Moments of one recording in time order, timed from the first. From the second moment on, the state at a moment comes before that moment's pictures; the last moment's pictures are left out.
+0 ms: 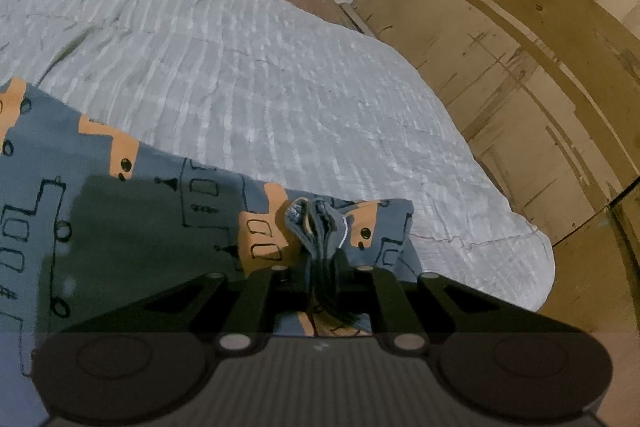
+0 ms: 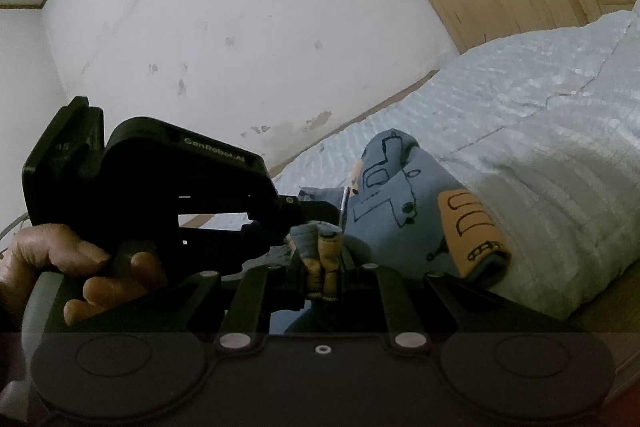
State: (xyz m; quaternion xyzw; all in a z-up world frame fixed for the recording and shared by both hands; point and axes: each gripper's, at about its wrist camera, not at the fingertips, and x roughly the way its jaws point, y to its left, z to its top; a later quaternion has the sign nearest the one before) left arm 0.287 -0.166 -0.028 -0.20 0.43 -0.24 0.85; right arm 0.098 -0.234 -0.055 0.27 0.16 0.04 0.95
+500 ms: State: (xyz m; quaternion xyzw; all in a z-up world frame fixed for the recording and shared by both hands) left arm 0.274 -0.150 0.039 -0.16 0.39 -0.26 0.87; right arm 0.082 -0.200 -0.007 0.14 0.12 0.03 0.98
